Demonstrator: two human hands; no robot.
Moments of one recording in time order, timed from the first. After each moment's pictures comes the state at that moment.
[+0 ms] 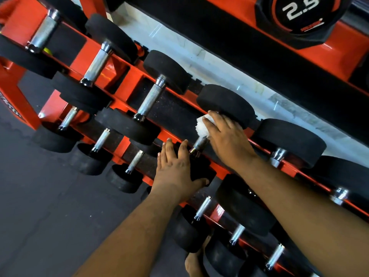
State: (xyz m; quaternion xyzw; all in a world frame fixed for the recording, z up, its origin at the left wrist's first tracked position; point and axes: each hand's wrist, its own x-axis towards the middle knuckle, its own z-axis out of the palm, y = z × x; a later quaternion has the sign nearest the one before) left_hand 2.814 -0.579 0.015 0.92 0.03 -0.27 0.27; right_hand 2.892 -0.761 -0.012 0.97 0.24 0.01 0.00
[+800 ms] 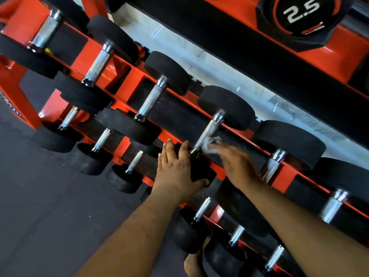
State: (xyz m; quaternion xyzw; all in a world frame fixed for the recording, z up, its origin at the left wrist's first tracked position) left_hand 2.813 -0.578 0.015 0.93 0.03 -0.26 0.28; right_hand 2.843 -0.784 -0.033 0.93 0.20 0.01 -0.32
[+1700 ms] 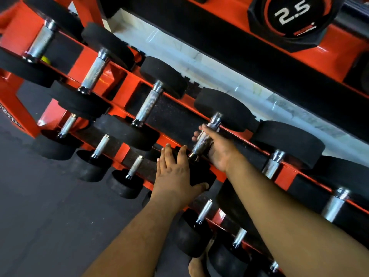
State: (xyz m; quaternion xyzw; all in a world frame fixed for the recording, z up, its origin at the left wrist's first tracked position) left_hand 2.813 -0.578 0.016 0.92 0.03 -0.26 0.28; right_hand 2.905 -0.724 -0.024 0.48 -0.33 -0.24 -0.77
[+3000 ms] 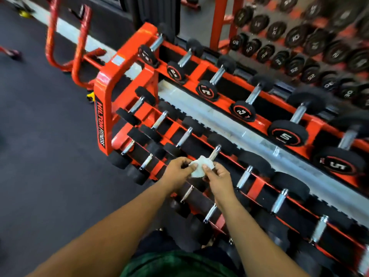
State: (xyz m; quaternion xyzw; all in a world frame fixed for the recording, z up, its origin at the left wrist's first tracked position) left_hand 2.716 -0.480 0.275 0.78 0.09 -0.16 0.59; right_hand 2.698 -0.638 0.277 0.69 -0.19 -0.09 -0.70
